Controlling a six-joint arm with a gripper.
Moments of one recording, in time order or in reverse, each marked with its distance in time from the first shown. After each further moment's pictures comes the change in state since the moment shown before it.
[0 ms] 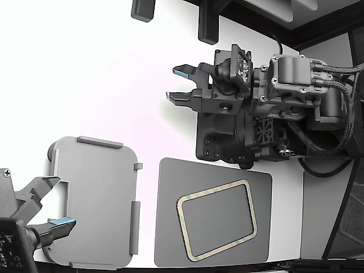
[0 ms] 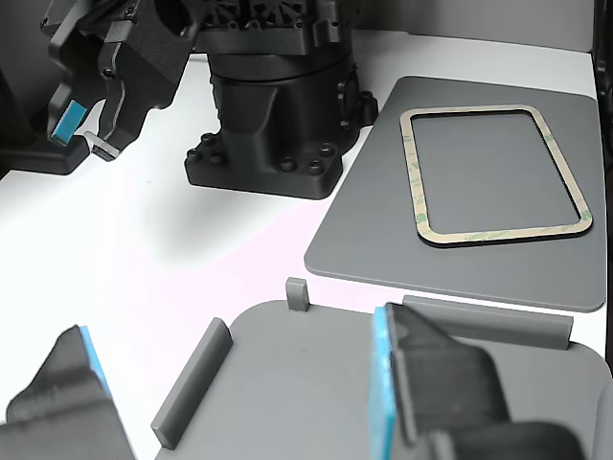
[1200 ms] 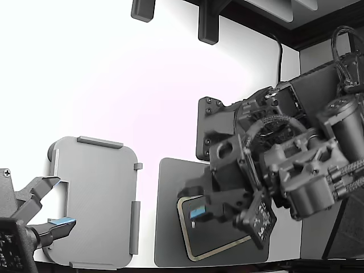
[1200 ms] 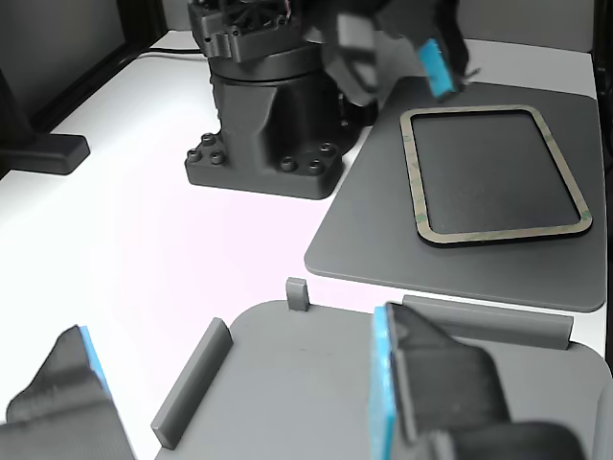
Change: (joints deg) arm 41.3 -36.0 -32.8 10.3 -1.1 -17.1
